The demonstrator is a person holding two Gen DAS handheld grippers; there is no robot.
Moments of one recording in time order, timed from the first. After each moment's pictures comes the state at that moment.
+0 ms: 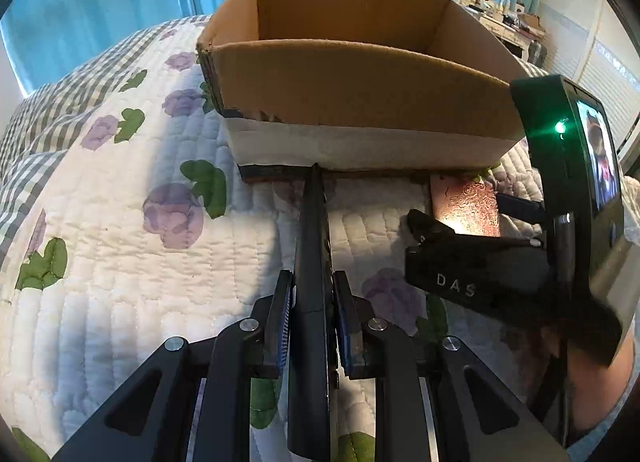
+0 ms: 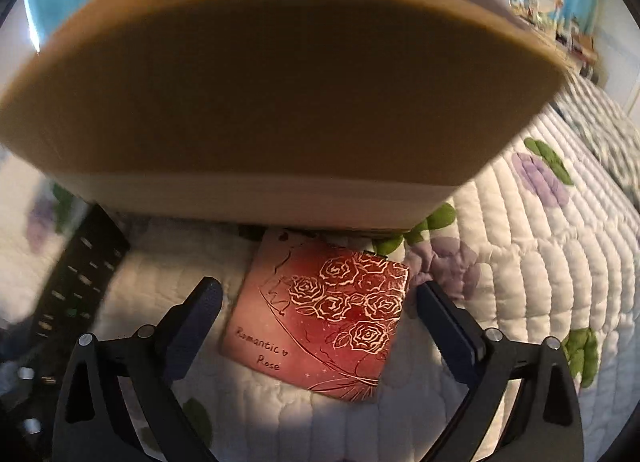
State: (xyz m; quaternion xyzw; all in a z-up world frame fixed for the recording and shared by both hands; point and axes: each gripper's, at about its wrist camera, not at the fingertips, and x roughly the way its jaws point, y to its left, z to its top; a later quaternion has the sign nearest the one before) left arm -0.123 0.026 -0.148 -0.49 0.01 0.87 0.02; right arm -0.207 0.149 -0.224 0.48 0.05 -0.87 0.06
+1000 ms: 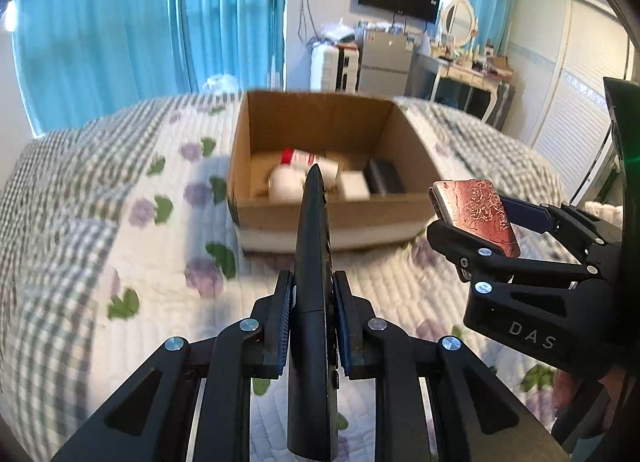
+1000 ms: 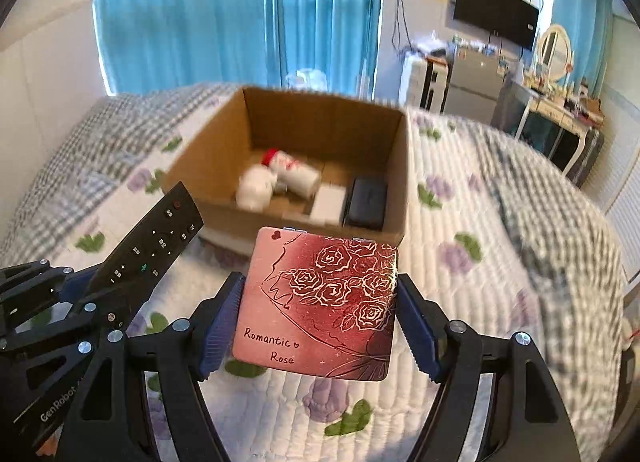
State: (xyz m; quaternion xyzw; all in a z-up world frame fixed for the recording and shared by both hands) left arm -0.089 0.027 -0.038 -0.40 0.00 0.92 0.06; right arm -0.123 0.164 -0.080 0.38 0.06 -0.92 0.12
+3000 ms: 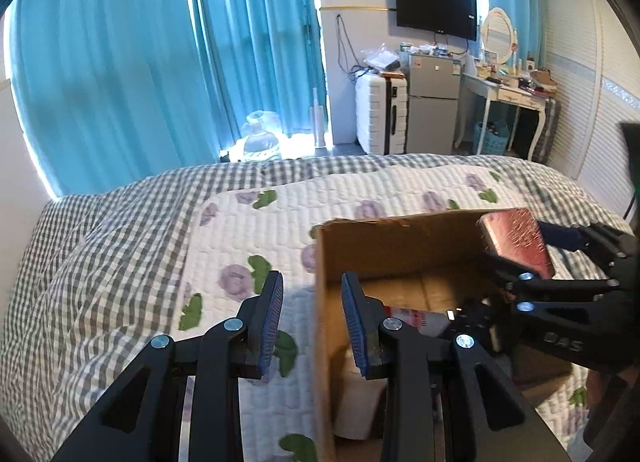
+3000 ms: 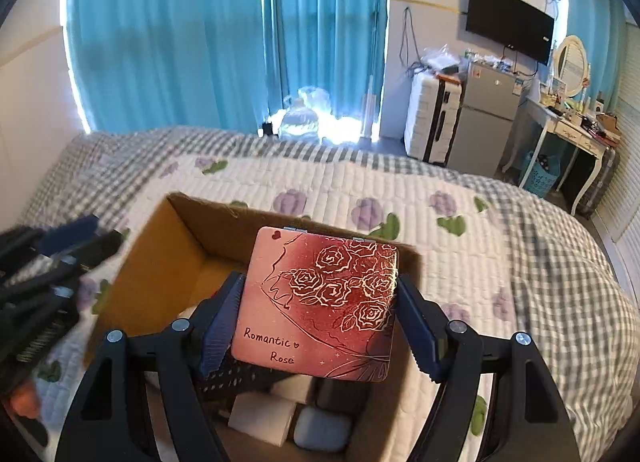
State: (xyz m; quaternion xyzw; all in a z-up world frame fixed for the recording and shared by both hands) left arm -0.270 -0.013 -0.021 -0.35 0.04 0.94 -0.03; right arm -0.320 0.151 -0.066 0.37 0.06 -0.92 0.14
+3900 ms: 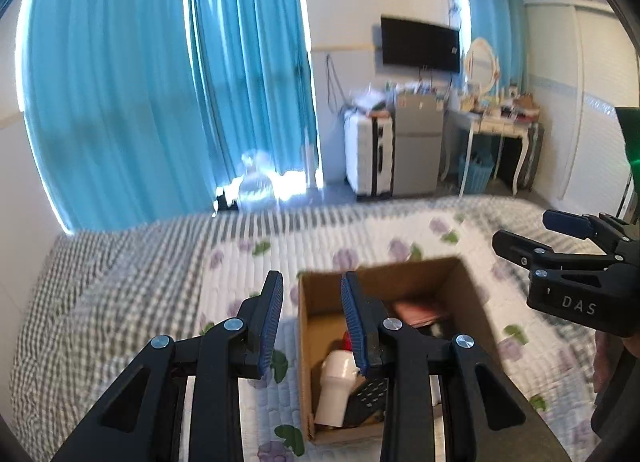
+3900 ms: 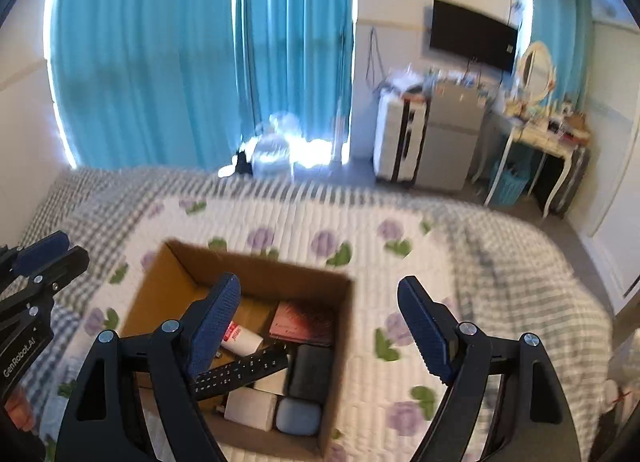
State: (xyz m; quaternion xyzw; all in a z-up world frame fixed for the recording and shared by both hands) left arm -0.204 0.009 0.070 -0.28 0.05 0.96 0.00; right arm -0.269 0.186 0.020 0.31 0.04 -0.94 0.08
